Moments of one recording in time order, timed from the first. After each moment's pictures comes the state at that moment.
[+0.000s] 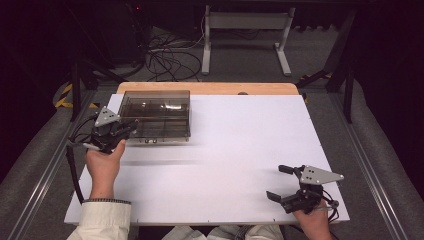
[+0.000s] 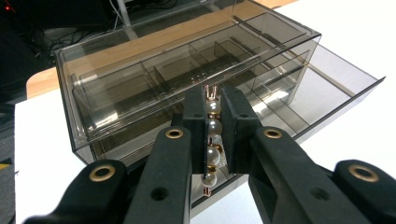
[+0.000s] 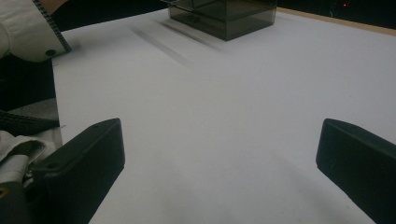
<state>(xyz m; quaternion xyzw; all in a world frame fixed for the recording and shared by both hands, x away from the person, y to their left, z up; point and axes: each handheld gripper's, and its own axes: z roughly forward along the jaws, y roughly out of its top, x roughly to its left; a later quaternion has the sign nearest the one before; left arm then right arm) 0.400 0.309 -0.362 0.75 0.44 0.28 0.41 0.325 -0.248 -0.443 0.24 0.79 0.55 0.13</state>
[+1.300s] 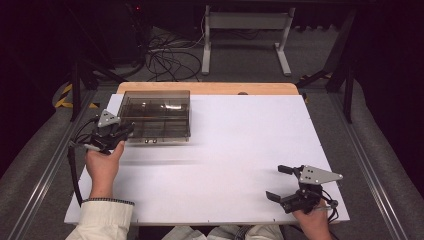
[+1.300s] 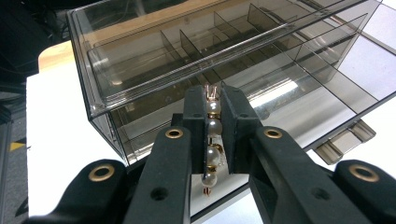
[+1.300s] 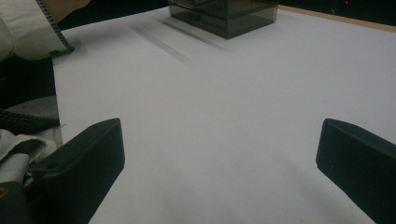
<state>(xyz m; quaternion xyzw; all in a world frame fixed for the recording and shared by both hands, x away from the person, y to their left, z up) 0.413 0.321 -0.385 0.75 0.46 0.28 0.38 0.326 -0.247 -0.444 0.24 0.79 0.55 0.13</state>
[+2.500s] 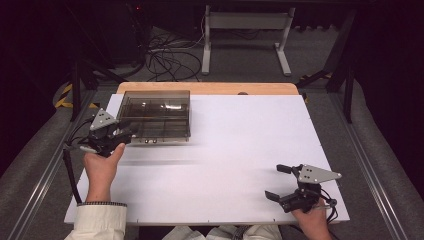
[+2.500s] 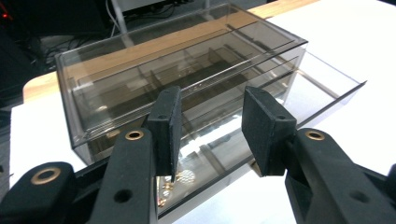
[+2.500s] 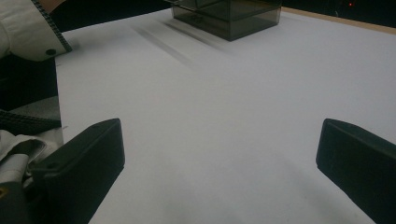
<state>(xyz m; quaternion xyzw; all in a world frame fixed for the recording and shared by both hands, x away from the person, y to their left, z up) 0.390 0.310 -0.360 0.74 0.42 0.28 0.43 0.328 -0.245 -0.443 0.23 0.79 0.55 0.12</state>
